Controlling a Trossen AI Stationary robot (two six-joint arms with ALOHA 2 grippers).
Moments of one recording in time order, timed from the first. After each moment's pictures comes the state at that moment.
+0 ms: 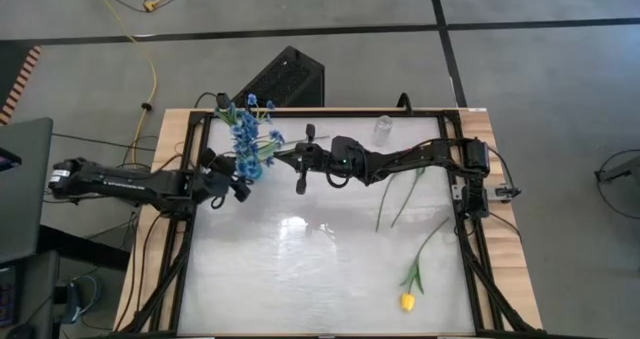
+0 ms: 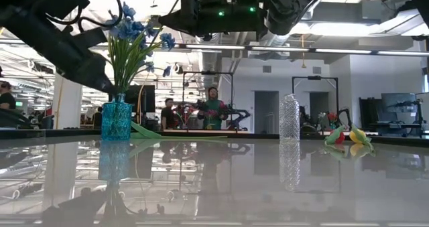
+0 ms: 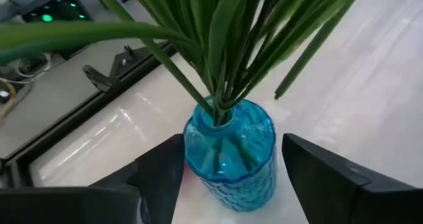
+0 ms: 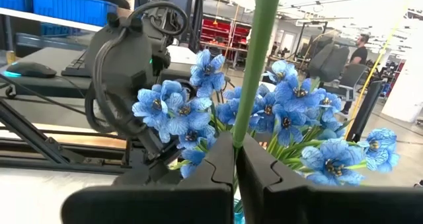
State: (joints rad) left arm 0.00 0.71 0.32 -0.34 -0.79 -0.35; right arm -0.13 1.94 1.27 0.76 0.03 -0.18
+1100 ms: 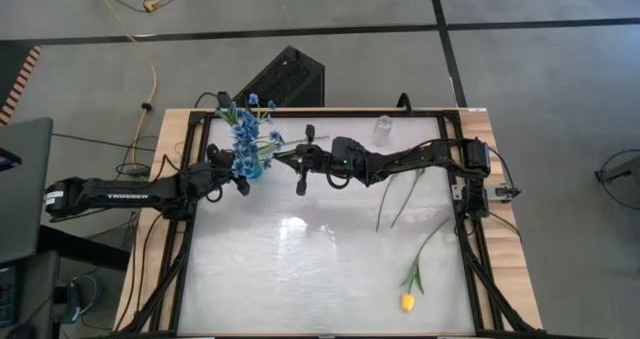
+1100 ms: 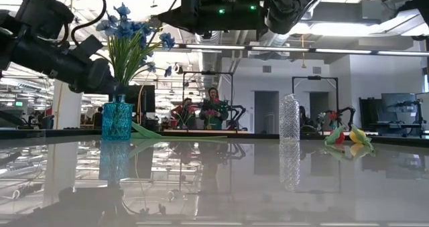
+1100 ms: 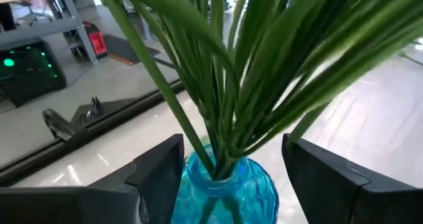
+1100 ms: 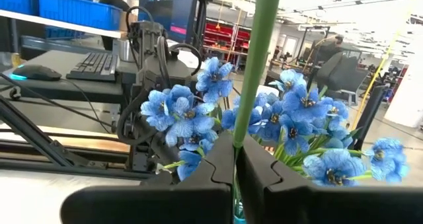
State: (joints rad) left arm 0.25 0.61 0.01 0.36 -0.51 -0.07; right arm -0.12 1.93 1.27 0.77 0.02 -0.19
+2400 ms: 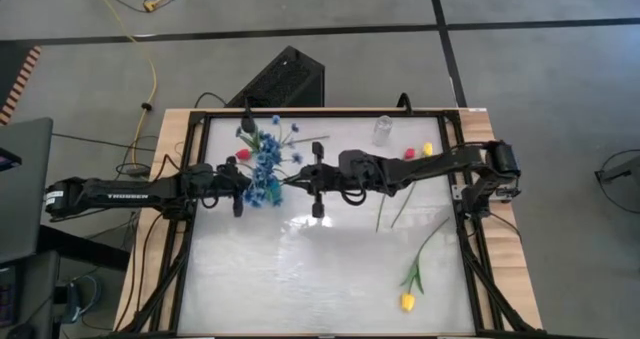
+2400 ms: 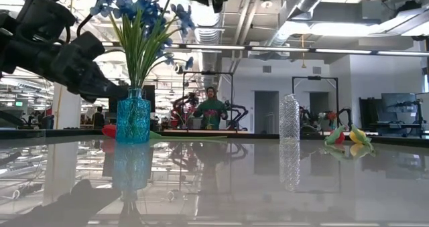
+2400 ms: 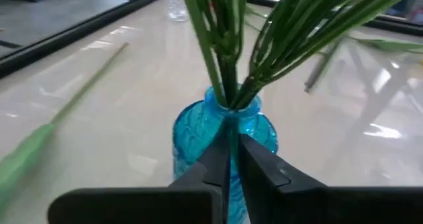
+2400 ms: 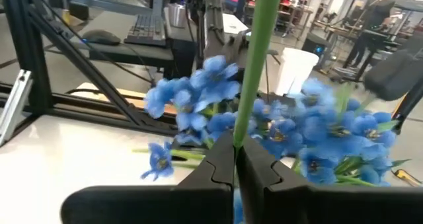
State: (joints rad) left arm 0.25 0.61 0.01 0.31 0.01 -0.12; right arm 0.02 1.73 1.27 0.35 0.06 -0.19
